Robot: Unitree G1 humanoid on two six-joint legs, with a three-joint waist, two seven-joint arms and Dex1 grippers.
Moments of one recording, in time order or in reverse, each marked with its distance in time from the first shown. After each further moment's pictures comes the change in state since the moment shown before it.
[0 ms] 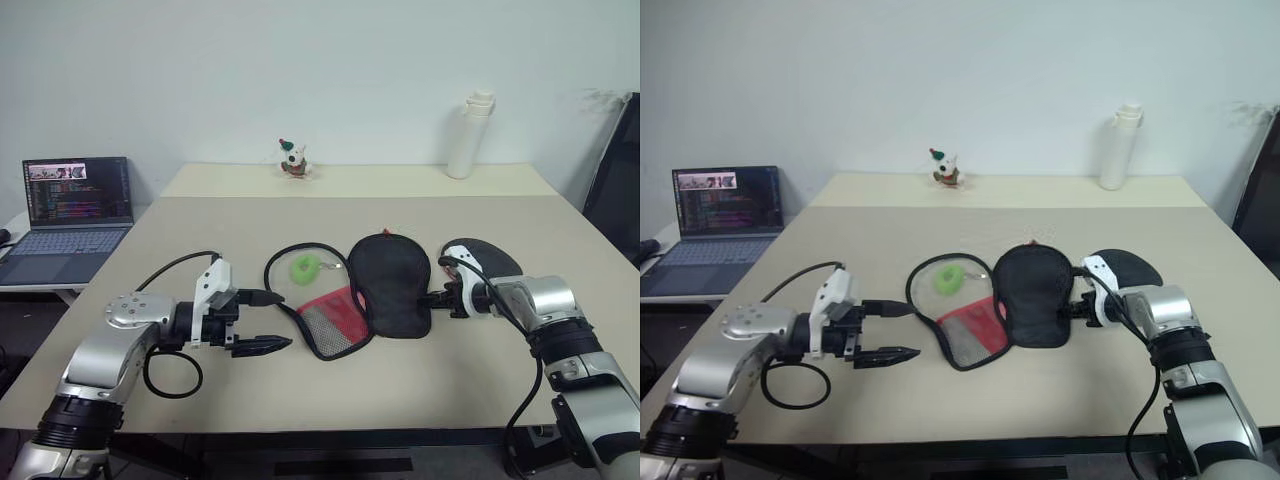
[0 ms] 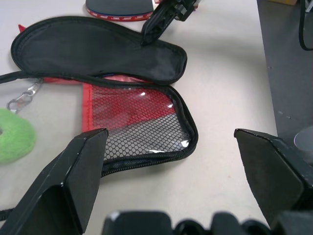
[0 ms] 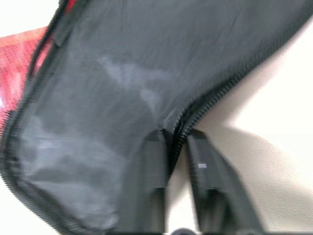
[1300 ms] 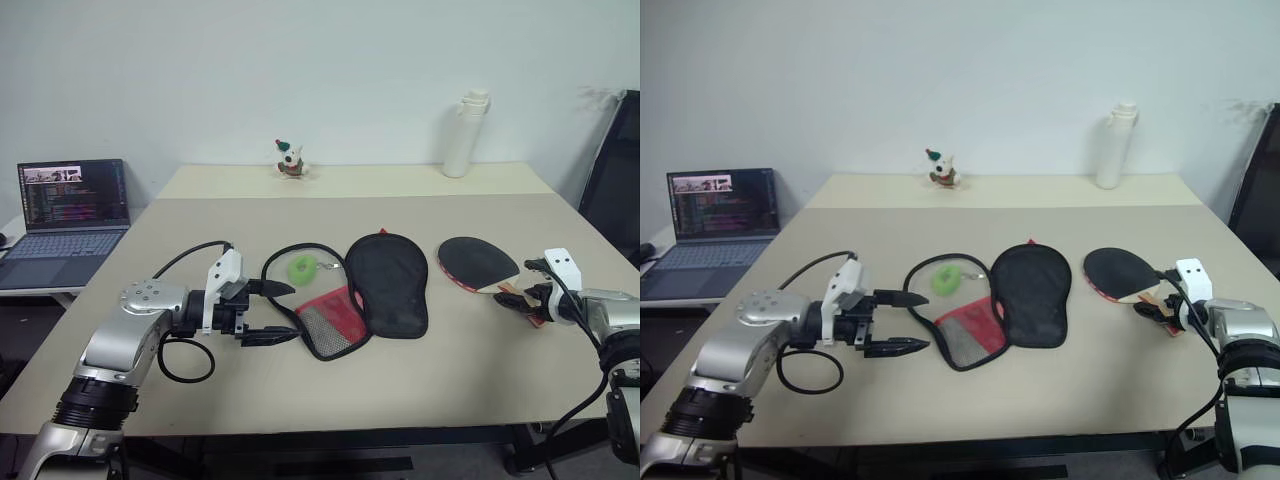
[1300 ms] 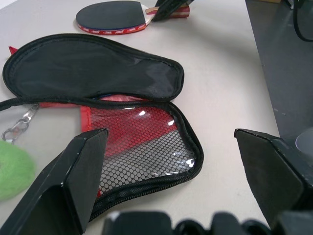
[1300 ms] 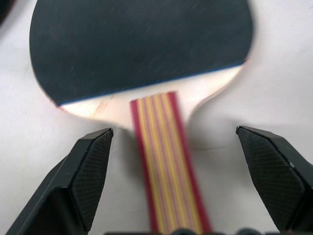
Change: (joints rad) left arm -0.093 -0.028 -0.051 0.063 0.013 -0.036 -0.024; right arm 0.011 -0.209 -0.195 0.451 -0.186 -0.458 0.016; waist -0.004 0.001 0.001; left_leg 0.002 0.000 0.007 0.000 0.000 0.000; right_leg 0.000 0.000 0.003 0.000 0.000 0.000
